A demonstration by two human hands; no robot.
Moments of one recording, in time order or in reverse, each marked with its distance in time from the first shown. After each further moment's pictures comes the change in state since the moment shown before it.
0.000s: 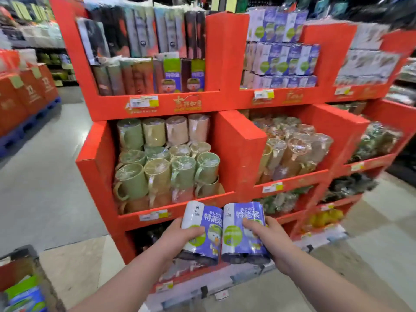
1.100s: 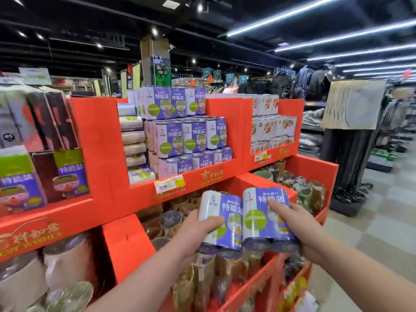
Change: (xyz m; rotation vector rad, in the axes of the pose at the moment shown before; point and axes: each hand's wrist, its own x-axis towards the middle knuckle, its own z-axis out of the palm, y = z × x) left_hand 0.265 0.274 0.258 0.056 -0.339 0.335; right_hand 0.215 -0.232 -0.273 0.076 0.379 -0.312
